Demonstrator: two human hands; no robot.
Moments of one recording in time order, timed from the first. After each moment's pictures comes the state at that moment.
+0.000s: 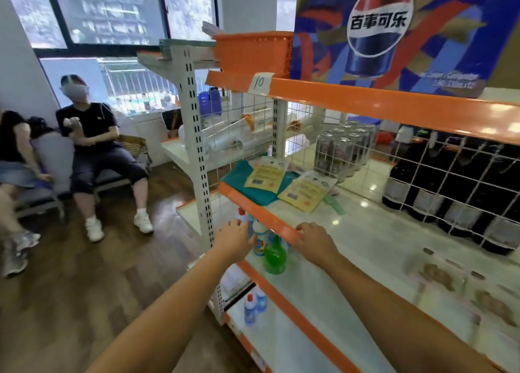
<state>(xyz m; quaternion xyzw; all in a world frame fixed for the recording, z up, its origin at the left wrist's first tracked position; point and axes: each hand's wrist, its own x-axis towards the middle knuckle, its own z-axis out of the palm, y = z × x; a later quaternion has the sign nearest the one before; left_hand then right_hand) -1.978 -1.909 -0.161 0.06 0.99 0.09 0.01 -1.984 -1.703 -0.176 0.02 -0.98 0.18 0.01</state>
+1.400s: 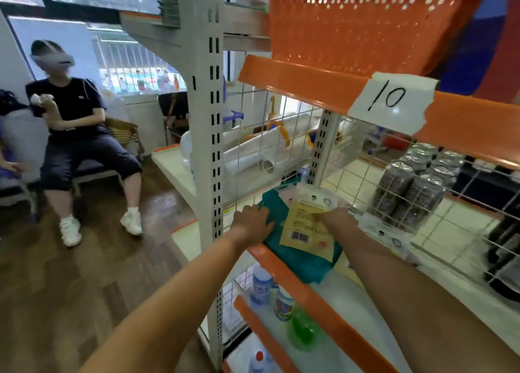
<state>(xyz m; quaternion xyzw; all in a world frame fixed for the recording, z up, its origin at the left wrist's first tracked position) -2.273 -1.983 -0.167 0.12 0.99 0.07 0.03 -2.309 -1.769 -0.169 -0.27 -0.90 0.35 -0.05</state>
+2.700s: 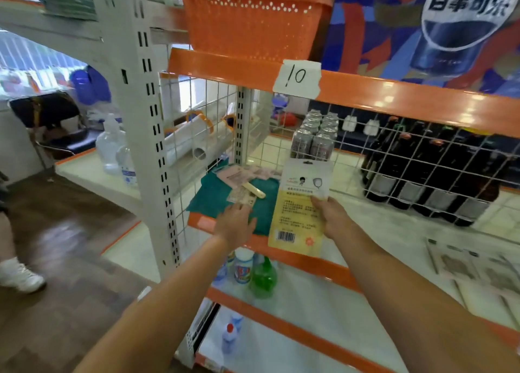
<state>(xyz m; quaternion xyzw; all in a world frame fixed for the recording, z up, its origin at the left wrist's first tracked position) -2.195 -1.949 -0.175 0.28 0.94 0.18 -0.02 -2.121 -1.743 -0.138 -0.32 -0.55 0.76 0.15</state>
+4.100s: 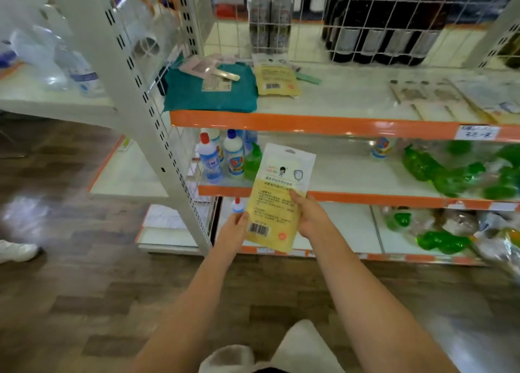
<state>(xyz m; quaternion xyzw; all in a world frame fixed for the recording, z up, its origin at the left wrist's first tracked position) -2.014 -2.090 -0.297 0.11 0.80 0.46 0.36 -1.940 -1.934 -0.300 -0.42 -0.32 0.84 0.16</state>
